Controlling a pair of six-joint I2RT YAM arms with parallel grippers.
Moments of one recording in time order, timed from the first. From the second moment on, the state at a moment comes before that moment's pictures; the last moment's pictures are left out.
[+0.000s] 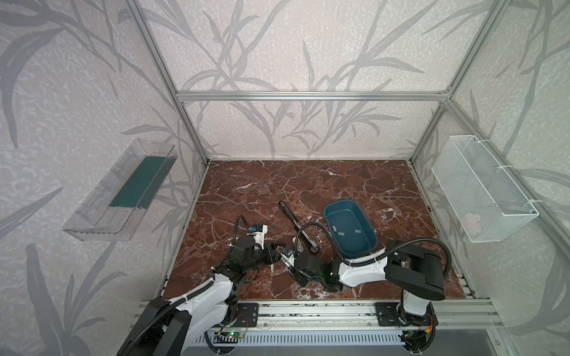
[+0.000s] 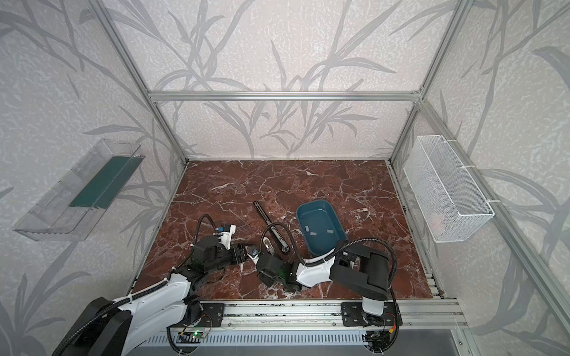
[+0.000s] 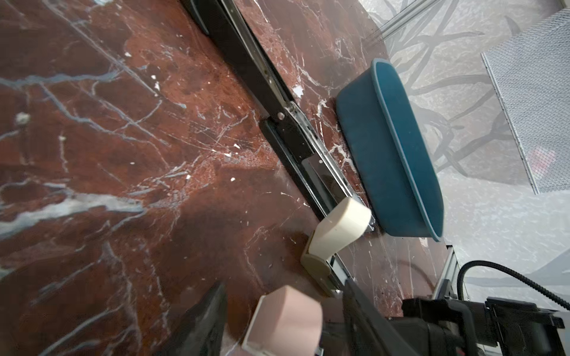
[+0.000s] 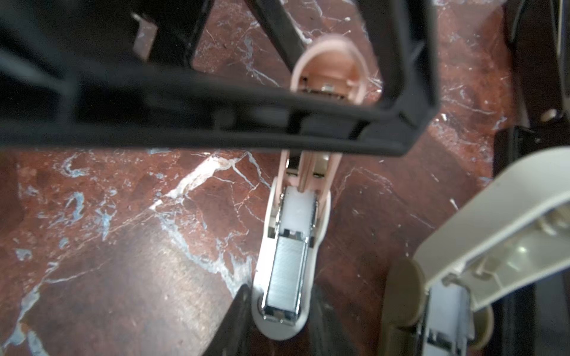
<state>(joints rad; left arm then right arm) -0.41 0.98 0.09 0.35 0.41 -0.67 1.26 1.81 0.76 0.28 0.22 0.21</state>
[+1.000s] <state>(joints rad) -0.69 0.99 0.02 0.55 0.15 -0.62 1.24 1.81 0.69 0.42 0.20 0.28</state>
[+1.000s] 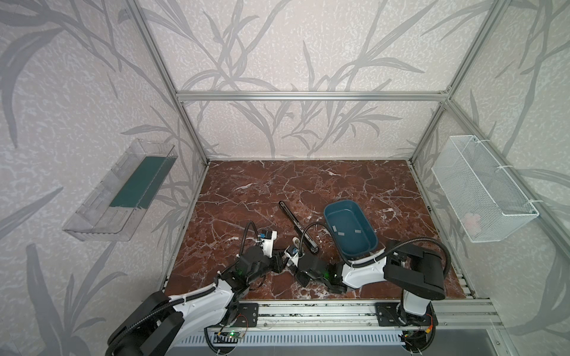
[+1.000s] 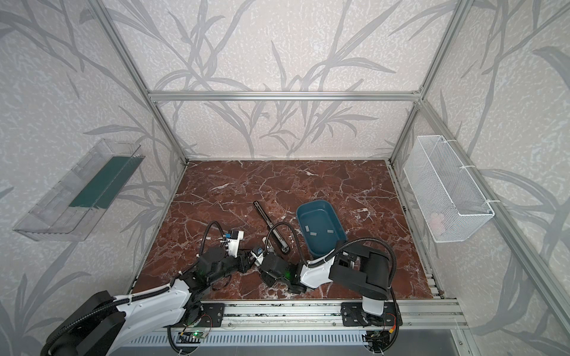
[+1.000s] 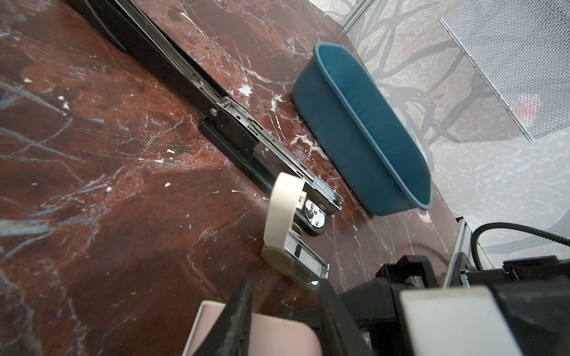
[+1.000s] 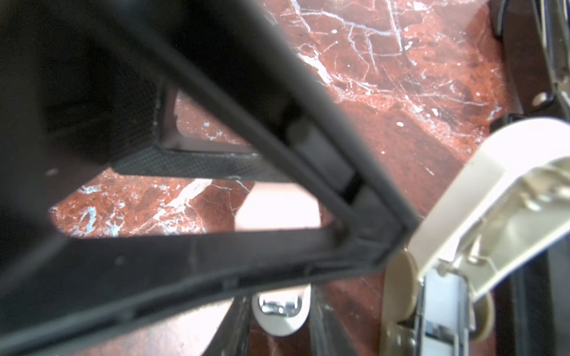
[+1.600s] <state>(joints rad) -0.74 1.53 0.10 1.05 0.14 -0.54 1.22 1.80 0.67 0.47 0.23 0.37</state>
